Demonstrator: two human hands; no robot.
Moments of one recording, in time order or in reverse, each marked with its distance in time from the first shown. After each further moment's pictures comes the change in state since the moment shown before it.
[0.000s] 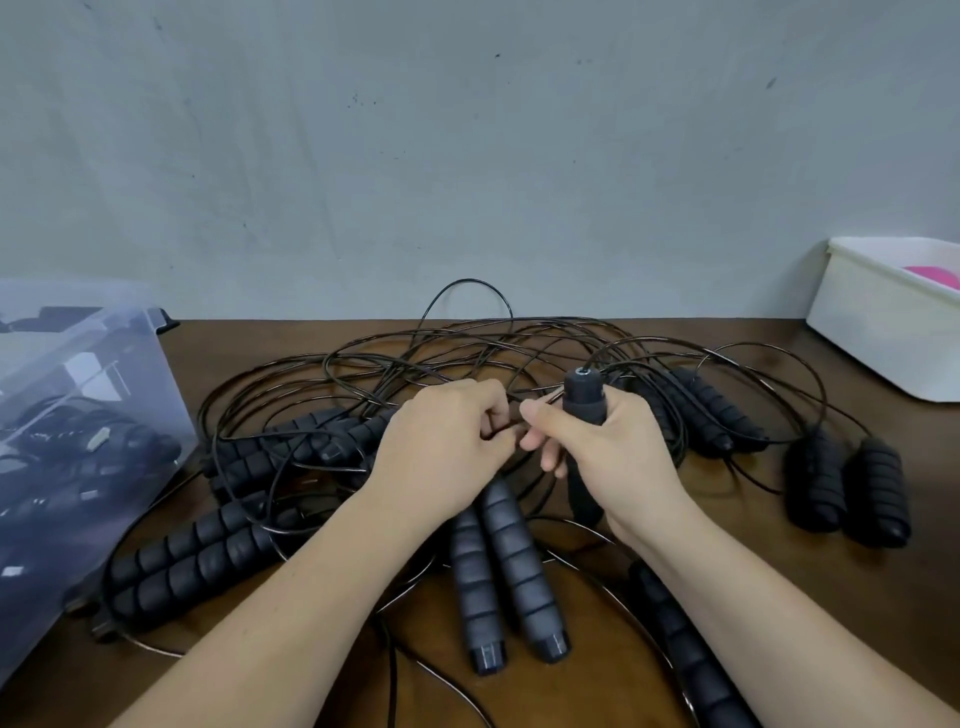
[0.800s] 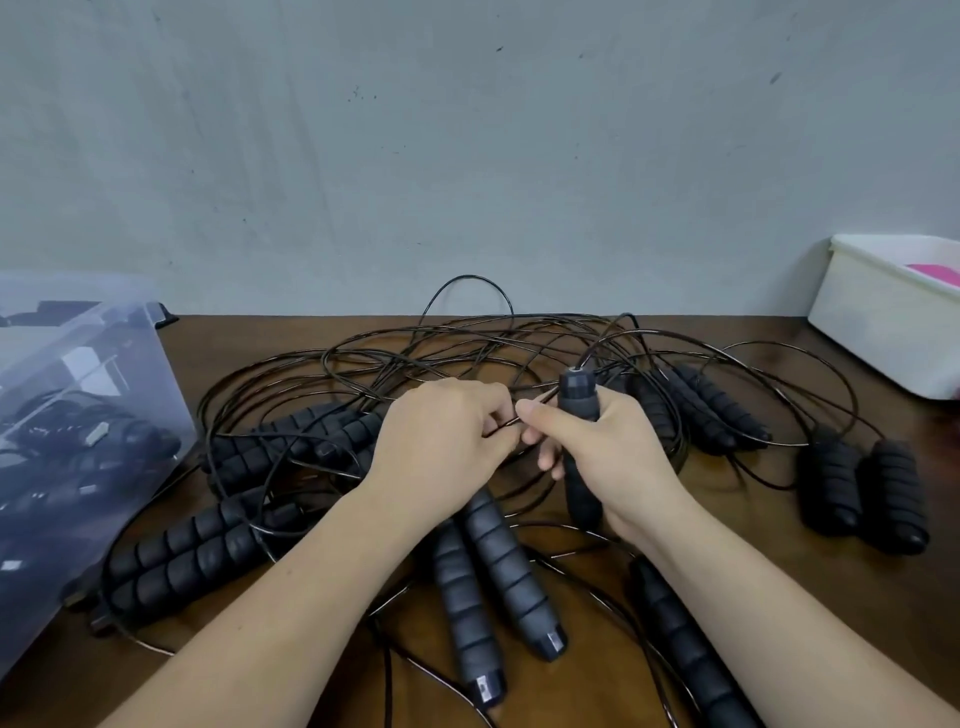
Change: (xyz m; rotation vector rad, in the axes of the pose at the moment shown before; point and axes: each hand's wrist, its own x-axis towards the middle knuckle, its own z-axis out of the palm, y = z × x) left_hand -0.004 0.001 -0.002 0.050 0.041 0.045; right_hand 0.005 0.009 -0.001 0.020 -0.043 0.083
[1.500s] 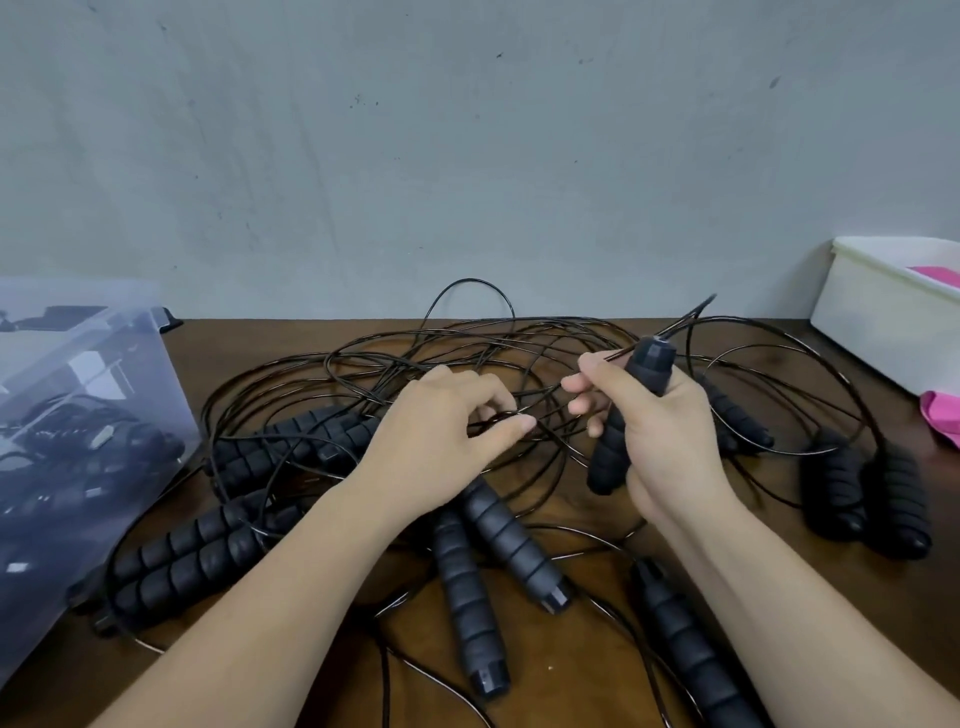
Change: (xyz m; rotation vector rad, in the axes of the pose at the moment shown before) left_hand 0.005 -0.015 -0.002 -0.144 -0.080 0.047; right_hand 0.001 -0.024 -0.018 0.223 0.214 -0.103
